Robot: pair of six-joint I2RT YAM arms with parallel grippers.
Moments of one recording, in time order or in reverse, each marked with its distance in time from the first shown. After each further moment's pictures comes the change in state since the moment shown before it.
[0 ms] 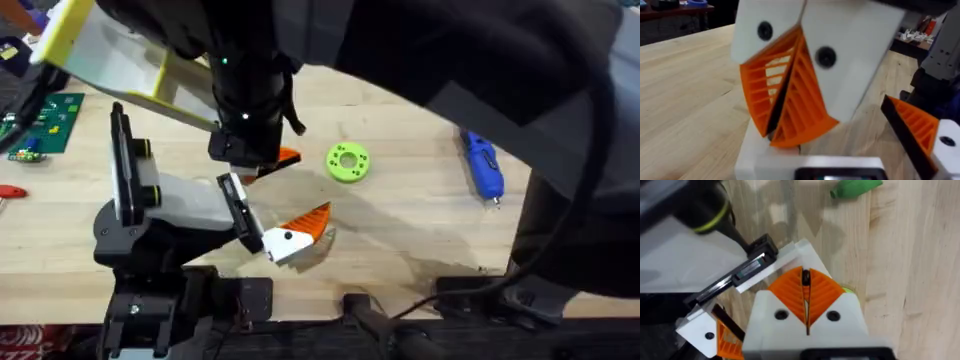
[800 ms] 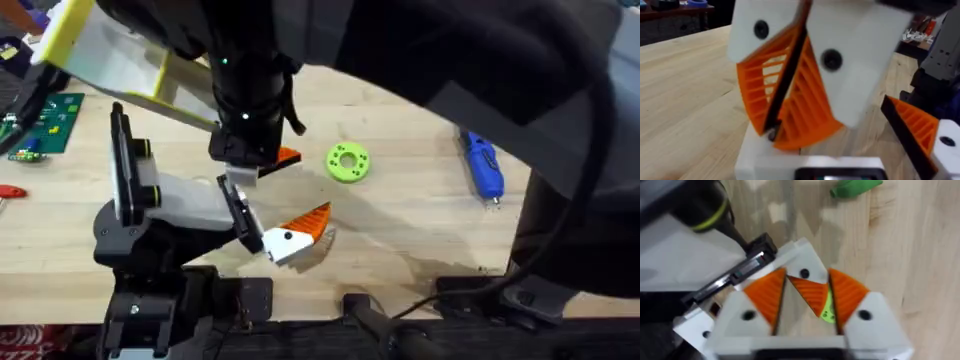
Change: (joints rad) left arm 0.000 0.000 0.000 0.000 0.000 0.001; right arm 0.000 0.000 0.000 -0.001 0.001 0.005
